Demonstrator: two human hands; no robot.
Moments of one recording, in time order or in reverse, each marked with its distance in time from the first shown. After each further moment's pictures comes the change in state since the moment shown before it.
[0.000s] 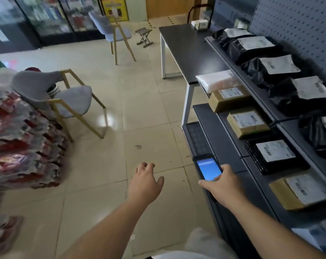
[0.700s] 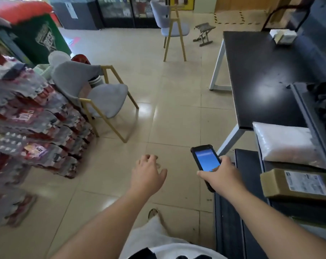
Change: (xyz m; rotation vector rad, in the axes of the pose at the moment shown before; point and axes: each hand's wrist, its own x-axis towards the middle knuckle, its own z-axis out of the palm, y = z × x) left_hand 0.339 0.036 -0.136 -0.066 0.106 -0.312; right_hand 0.353 -0.293 -0.008 -0.186 -0.216 -0.242
